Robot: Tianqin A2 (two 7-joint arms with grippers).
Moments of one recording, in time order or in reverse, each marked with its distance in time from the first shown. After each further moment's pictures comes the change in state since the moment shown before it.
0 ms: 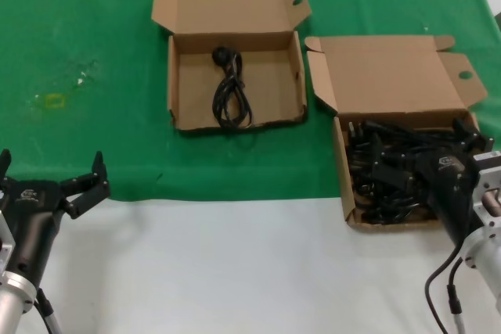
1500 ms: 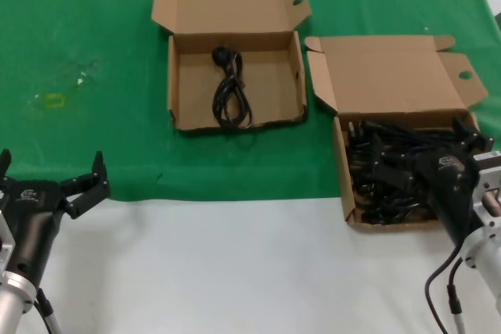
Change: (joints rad) left arm 0.000 0.000 0.000 0.000 0.000 0.000 0.000; right arm 0.000 0.000 0.000 0.000 0.000 0.000 0.000
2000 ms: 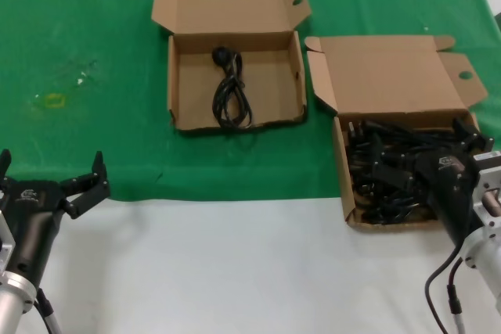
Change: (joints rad) left arm 0.000 0.000 0.000 0.000 0.000 0.000 0.000; right arm 0.000 0.000 0.000 0.000 0.000 0.000 0.000
